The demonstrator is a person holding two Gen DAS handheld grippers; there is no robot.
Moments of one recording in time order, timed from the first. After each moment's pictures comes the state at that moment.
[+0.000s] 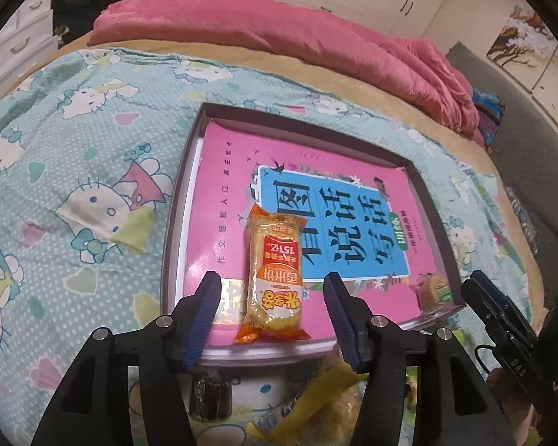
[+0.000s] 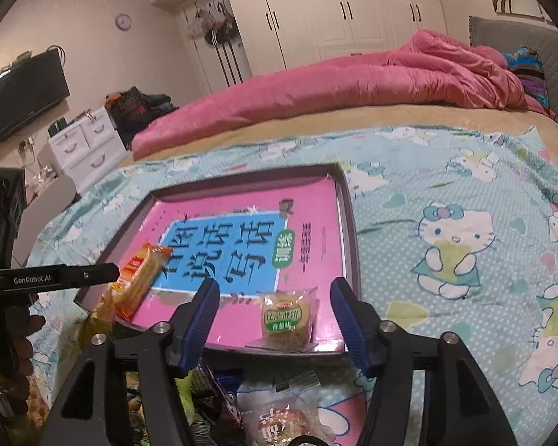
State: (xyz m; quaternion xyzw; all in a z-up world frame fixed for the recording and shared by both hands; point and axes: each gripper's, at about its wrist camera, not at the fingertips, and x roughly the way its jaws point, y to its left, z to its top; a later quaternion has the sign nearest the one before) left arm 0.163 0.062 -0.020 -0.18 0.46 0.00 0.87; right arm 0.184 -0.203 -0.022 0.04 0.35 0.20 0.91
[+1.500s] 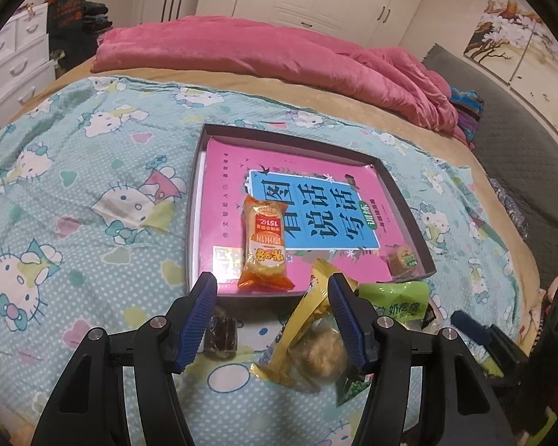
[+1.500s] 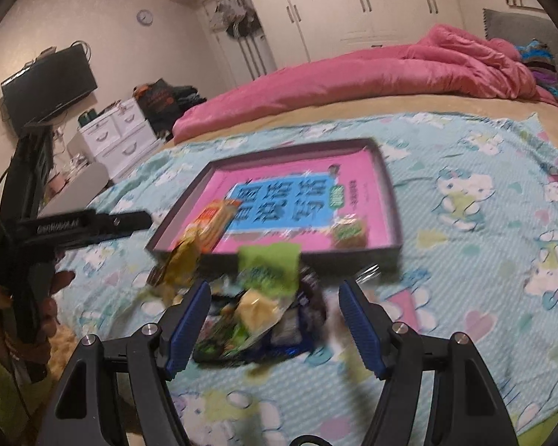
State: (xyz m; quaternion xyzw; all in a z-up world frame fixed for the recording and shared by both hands) left arm 0.102 0.059 0.017 -0.16 0.43 -0.02 0.89; right arm 0.090 -0.191 -0.008 0.05 0.37 0.25 0.89
